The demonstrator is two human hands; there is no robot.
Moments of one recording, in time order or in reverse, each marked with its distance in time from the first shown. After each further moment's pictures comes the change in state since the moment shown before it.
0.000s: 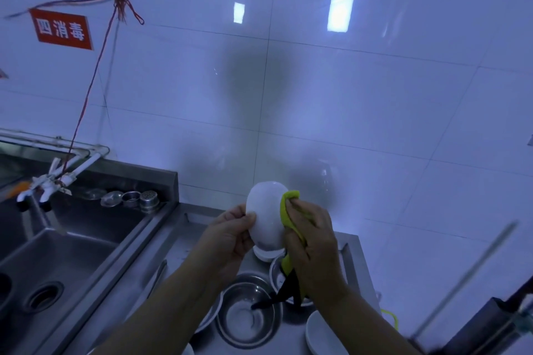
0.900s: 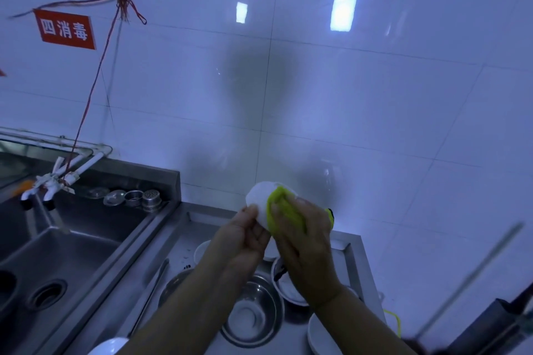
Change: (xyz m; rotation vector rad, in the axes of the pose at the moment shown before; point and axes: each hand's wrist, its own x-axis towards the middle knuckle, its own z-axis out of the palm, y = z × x) left_hand 0.003 -0.001 0.024 -0.426 0.126 -0.124; right_hand 0.004 0.002 0.010 -0.136 0.061 -0.262
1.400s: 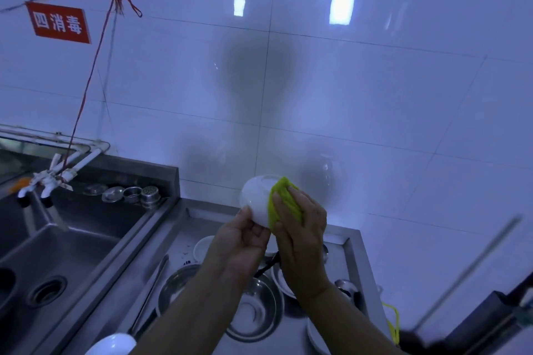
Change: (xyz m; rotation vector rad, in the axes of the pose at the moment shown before) left_hand -0.003 -0.006 -0.003 -0.130 0.080 -0.029; right_hand -0.007 -0.005 0.018 0.007 0.056 0.151
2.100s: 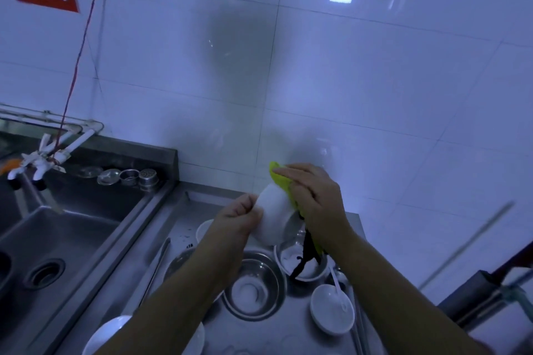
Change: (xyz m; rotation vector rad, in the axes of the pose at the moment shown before) left_hand -0.006 0.030 -0.039 0.849 -0.224 0.277; right_hand 0.057 -0.014 -0.010 0.281 -0.309 0.294
